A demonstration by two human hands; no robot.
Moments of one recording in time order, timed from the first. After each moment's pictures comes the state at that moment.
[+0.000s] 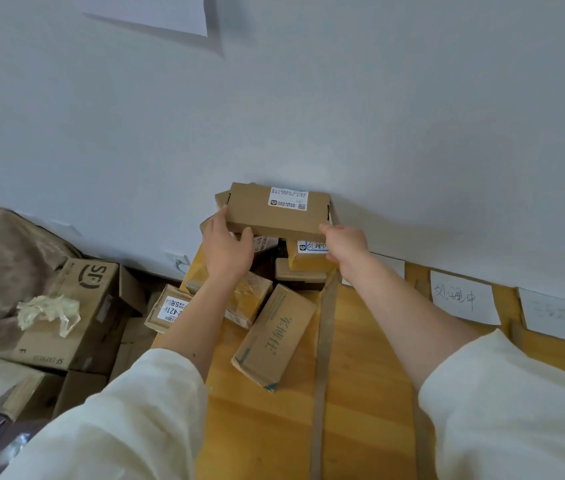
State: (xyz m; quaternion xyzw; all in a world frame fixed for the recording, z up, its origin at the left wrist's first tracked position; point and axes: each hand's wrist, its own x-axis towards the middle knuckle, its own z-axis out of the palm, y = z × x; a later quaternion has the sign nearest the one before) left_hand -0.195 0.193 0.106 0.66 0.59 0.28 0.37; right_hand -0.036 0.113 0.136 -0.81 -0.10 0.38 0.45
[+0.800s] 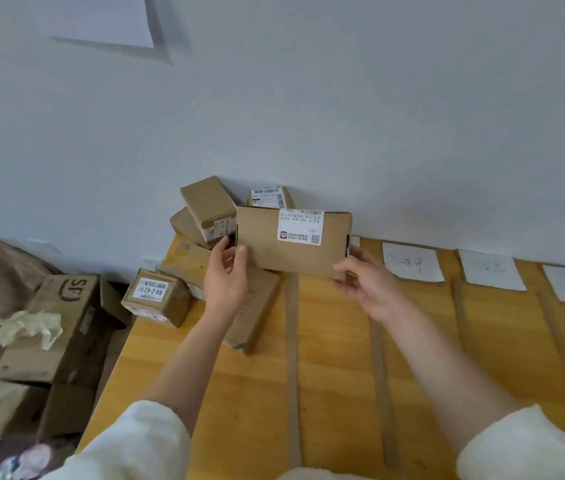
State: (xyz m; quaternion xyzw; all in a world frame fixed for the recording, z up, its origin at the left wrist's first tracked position) left_hand -0.202 0.057 0.114 0.59 0.54 0.31 0.51; right_hand -0.022 -0.074 0.148 -0.61 -0.06 0.49 0.62
